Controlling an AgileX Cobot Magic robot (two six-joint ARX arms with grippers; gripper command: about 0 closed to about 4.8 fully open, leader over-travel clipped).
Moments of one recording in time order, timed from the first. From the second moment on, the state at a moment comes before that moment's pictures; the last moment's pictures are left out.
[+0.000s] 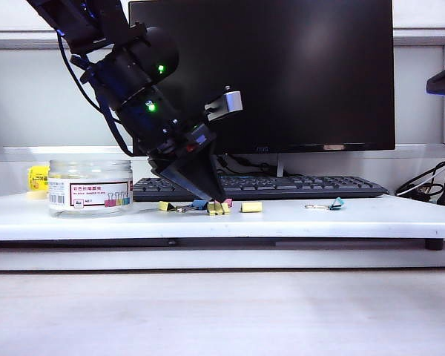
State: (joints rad) left arm -0.52 1.89 1.37 -0.42 0.40 0.50; right arm 0.25 0.00 0.01 0.00 -0.40 0.31
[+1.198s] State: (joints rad) left arm -0.52 1.89 1.38 -0.40 0.41 0.50; right arm 0.25 0.00 0.01 0.00 -0.40 0.31
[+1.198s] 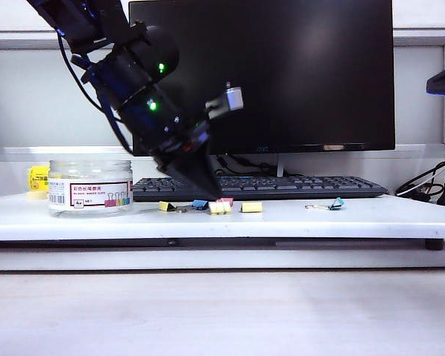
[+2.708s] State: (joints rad) left arm -0.53 1.90 1.38 -0.36 0.39 0.49; right arm 0.25 0.00 0.01 0.00 -0.42 0.31
